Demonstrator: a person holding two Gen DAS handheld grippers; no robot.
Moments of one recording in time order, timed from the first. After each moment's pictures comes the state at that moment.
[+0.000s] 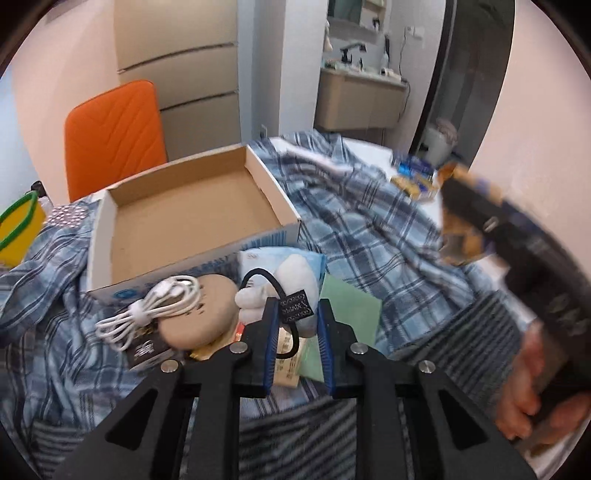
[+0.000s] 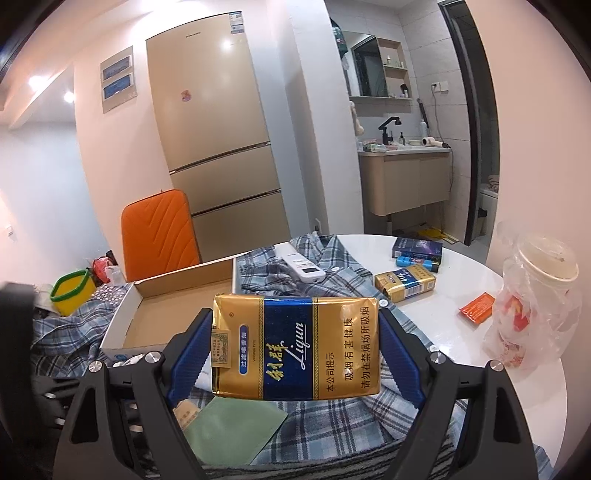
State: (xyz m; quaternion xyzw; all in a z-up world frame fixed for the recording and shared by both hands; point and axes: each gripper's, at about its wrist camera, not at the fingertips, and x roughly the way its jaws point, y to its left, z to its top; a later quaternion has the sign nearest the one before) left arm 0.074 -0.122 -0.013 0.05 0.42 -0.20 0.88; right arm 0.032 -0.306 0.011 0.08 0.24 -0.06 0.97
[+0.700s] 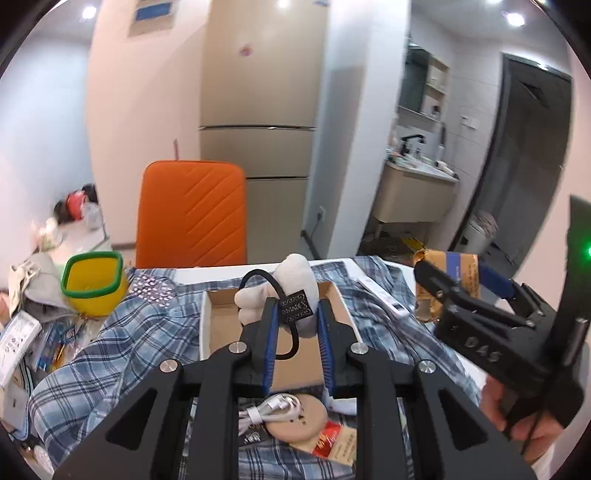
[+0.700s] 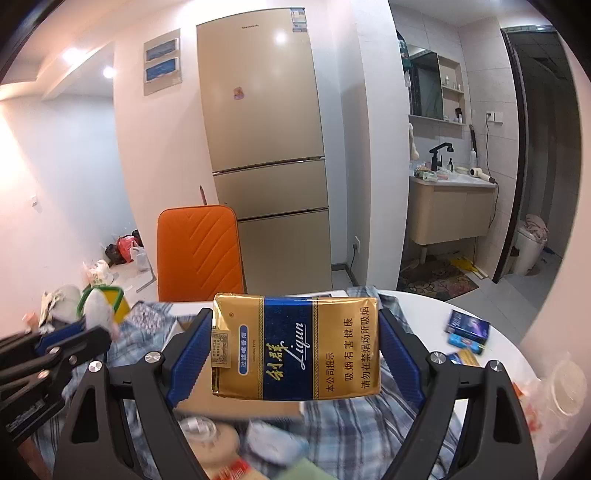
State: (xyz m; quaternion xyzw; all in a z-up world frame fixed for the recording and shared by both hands) left arm 0.136 -0.033 0.114 -0.04 0.32 -0.10 0.94; right arm 0.134 -0.237 0.110 0.02 0.25 0.01 0.97
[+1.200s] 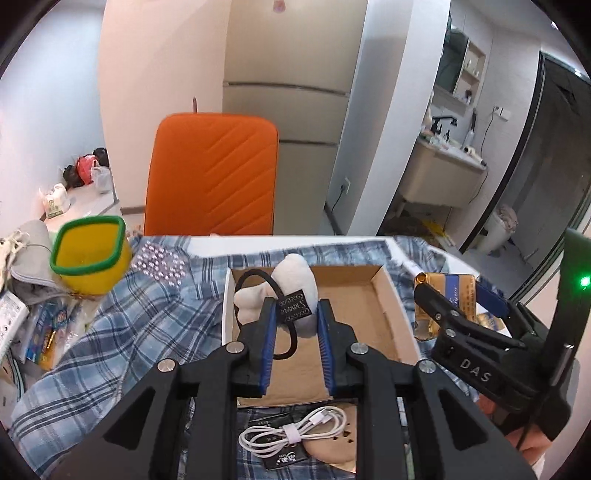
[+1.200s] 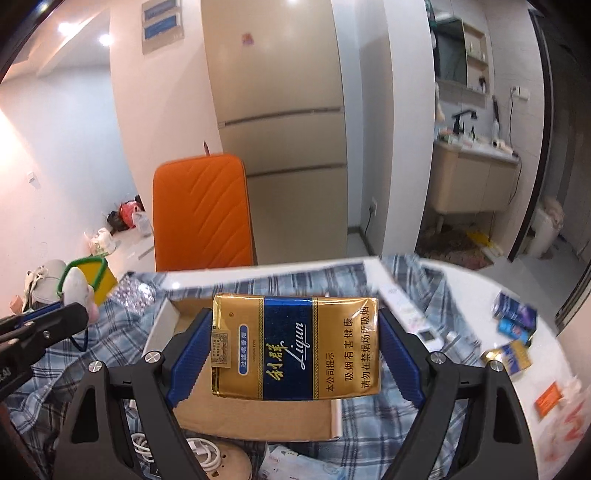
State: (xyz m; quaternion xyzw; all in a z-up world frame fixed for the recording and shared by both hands) left arm 0.195 -0.006 0.050 -0.05 0.39 -0.08 0.92; right arm 0.222 -0.208 0.035 0.02 0.33 0.03 0.94
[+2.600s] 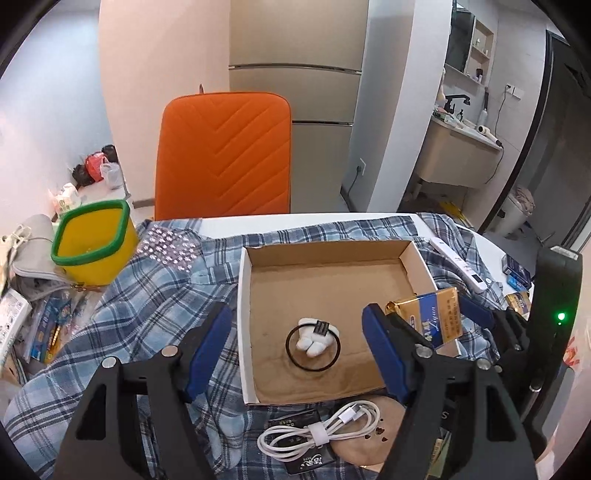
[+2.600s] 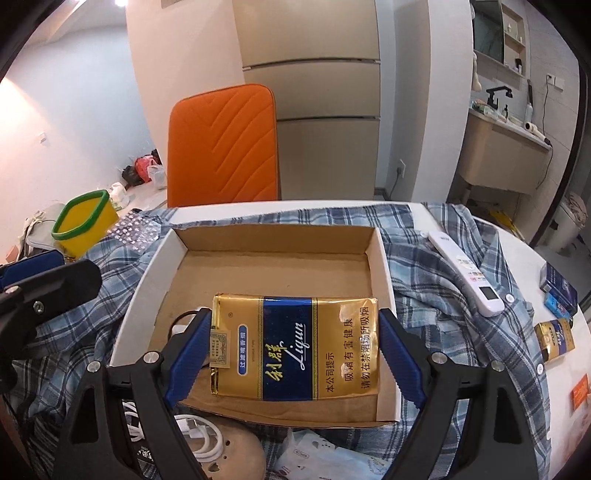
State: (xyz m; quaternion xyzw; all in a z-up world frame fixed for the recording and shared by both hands) left arm 0.202 -0.004 0.028 -0.01 0.40 -0.05 0.91; right arm 0.236 -0.174 -0.035 -0.01 0.39 0.08 0.92
